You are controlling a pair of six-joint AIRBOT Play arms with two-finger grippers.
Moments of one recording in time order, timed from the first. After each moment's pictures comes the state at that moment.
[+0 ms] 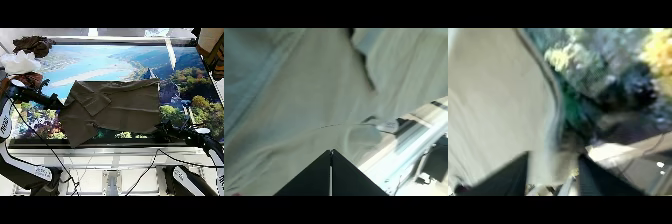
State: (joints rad) left arm 0.33 -1.72 1.33 0.85 -1.56 -1.10; right arm -0.47 -1.02 0.30 -0.64 0.94 1.32
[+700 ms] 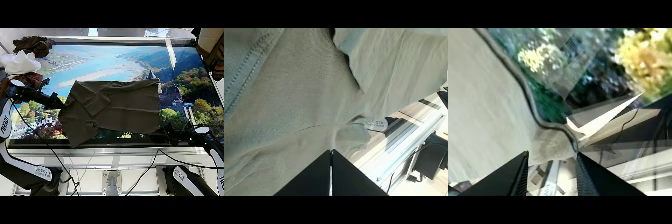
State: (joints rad) left arm 0.33 -1.72 1.33 0.82 -1.57 -1.10; right arm -0.47 -1.02 0.31 -0.89 0.99 1.60
